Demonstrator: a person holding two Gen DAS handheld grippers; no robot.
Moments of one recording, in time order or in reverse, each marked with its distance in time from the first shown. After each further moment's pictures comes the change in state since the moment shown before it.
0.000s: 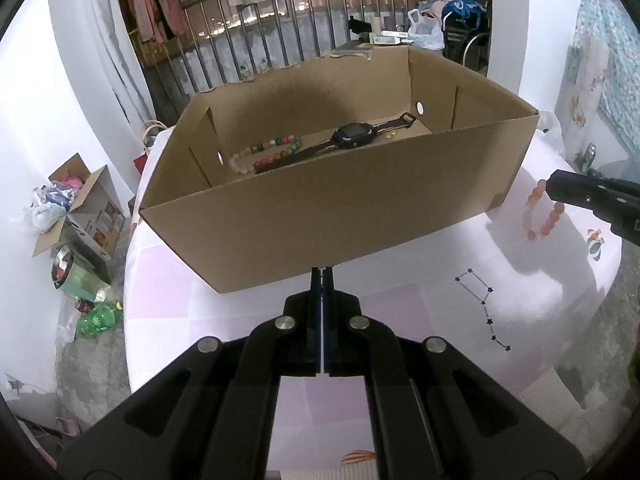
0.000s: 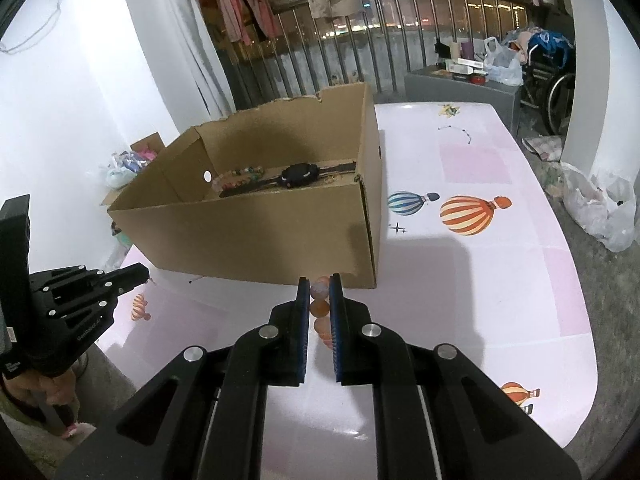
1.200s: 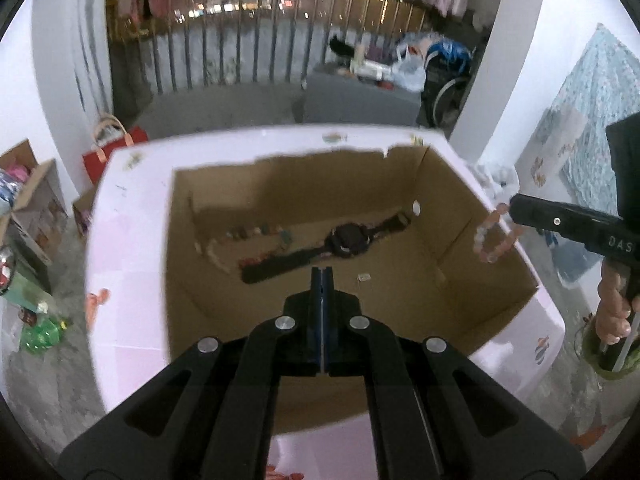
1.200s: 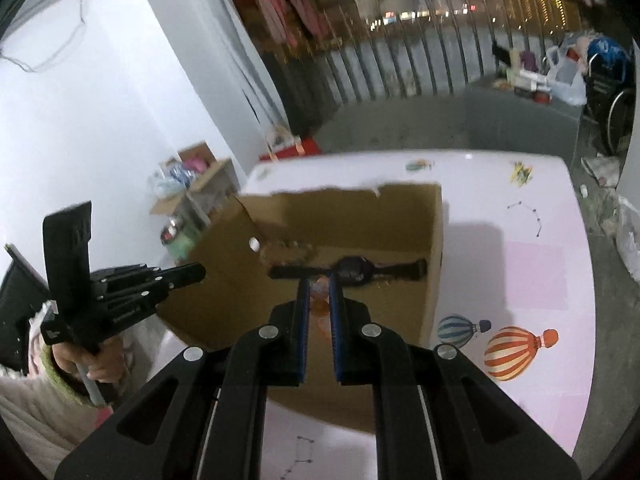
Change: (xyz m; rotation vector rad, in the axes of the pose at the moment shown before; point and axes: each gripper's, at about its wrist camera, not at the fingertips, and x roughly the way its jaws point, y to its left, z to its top) left arm 0.047 0.072 0.124 -0.123 0.003 -0.272; right arm 0.044 0.000 0.149 -0.039 0.073 0.210
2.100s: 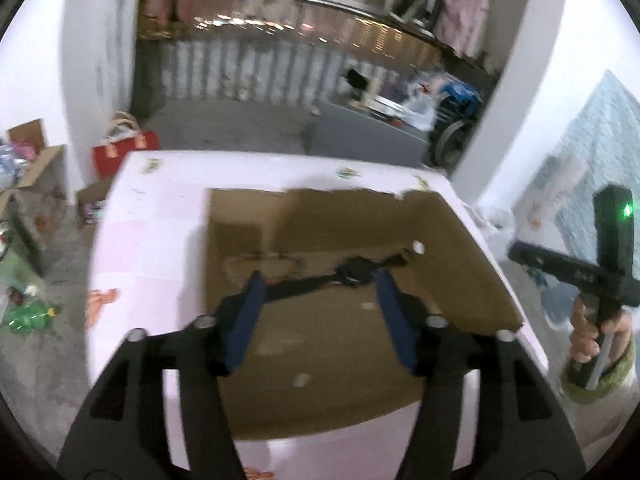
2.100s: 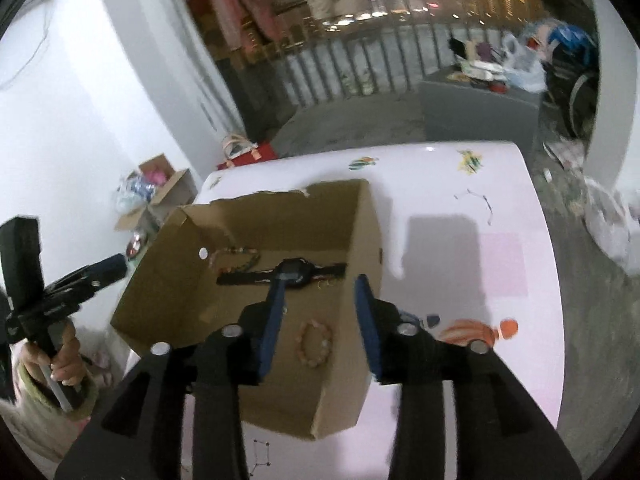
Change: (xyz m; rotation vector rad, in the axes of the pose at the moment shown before) left arm -0.037 0.030 -0.004 -0.121 -0.138 0.012; right arm -0.013 -0.035 -0.010 0.105 -0.034 -0.121
